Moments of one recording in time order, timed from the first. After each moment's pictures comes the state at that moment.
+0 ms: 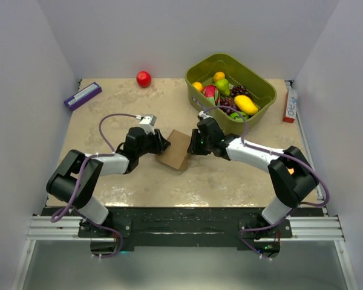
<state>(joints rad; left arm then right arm) -0.44 1.60 0.59 0.58 0.23 -0.47 0.66 1.65 0.99 -0.15 0.00 0.66</state>
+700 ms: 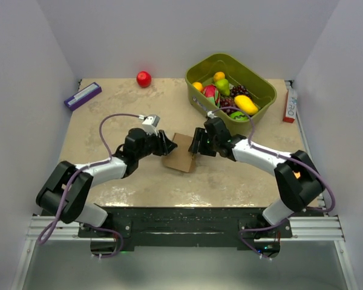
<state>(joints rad) -0.50 1.46 0.58 0.52 0.27 -0.51 0.62 1.60 0.97 -0.19 -0.02 0.71</state>
